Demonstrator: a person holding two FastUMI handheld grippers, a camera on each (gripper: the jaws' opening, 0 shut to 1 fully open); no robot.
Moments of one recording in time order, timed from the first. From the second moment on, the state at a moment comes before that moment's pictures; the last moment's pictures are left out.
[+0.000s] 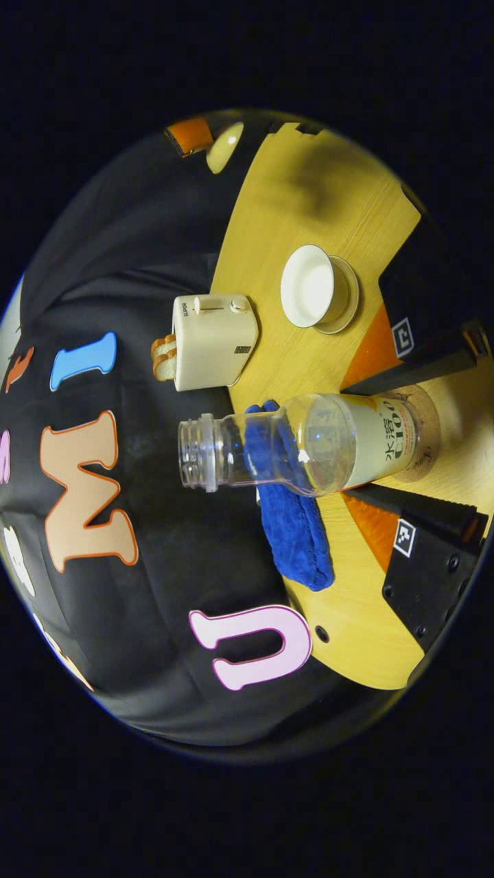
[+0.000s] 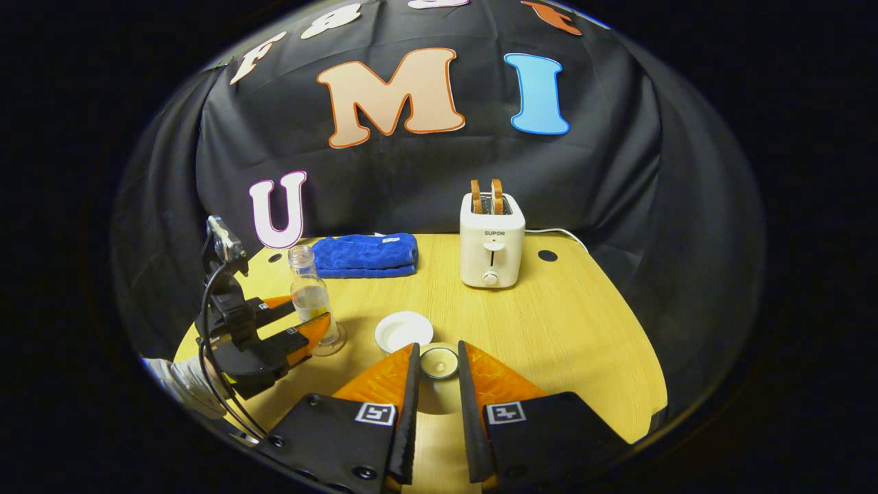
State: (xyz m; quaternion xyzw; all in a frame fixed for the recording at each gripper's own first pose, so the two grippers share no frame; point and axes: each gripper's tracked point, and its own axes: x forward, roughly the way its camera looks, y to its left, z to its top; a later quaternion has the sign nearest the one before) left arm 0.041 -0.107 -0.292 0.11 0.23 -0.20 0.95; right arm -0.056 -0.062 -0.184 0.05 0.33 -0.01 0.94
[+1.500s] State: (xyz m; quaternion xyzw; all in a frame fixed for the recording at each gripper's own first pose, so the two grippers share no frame) left arm -0.013 -0.061 -0.234 0.08 0.22 -0.16 0.96; right arm 0.029 -0.010 -0.213 0.06 0.29 0.04 0.95
